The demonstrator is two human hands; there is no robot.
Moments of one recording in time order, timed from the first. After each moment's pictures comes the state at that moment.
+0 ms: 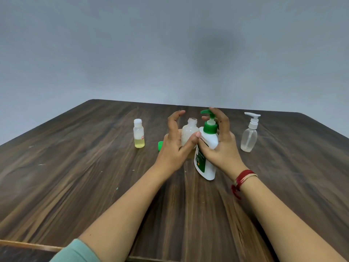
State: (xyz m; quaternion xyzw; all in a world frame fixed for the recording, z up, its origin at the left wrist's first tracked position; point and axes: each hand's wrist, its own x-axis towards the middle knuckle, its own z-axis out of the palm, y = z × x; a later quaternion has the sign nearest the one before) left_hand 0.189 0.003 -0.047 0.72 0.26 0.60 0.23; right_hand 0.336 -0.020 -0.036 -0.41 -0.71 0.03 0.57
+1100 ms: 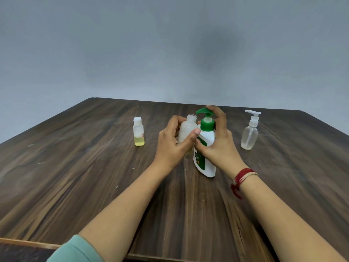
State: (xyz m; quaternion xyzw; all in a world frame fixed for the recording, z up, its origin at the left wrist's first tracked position) left_hand 0.187 0.001 -0.041 0.69 0.28 0.63 0.20; right_hand 0.330 -0.027 -0.032 -0.45 -0.72 0.06 0.53
